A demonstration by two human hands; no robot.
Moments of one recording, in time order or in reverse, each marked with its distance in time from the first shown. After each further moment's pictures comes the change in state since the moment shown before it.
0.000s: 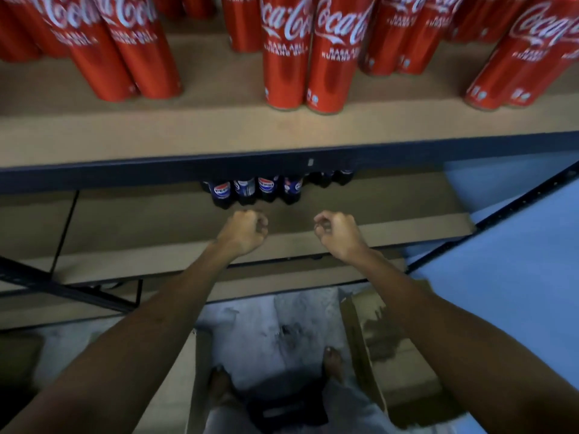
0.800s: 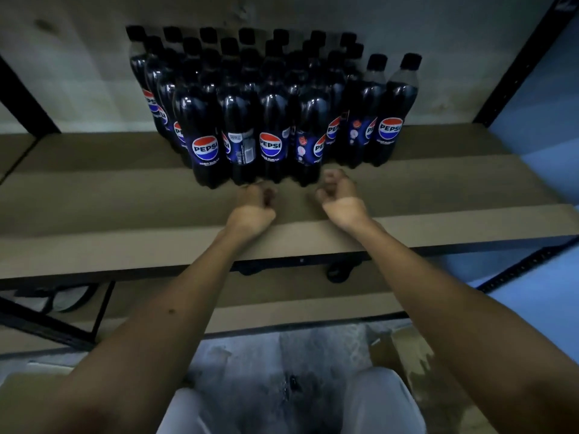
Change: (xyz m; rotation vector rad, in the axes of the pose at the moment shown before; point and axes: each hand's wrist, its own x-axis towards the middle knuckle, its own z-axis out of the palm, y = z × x) left_hand 0.133 -0.088 0.151 -0.271 0.386 0.063; right_hand 0.144 0.092 0.139 0.235 0.238 -0.081
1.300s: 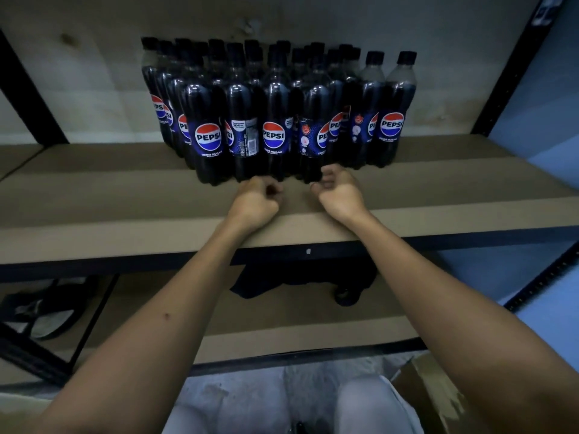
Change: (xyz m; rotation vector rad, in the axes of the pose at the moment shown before) left_hand 0.004 -0.018 0.014 0.006 0.132 0.162; right_hand 0.010 0.018 0.035 0.166 0.141 -0.103
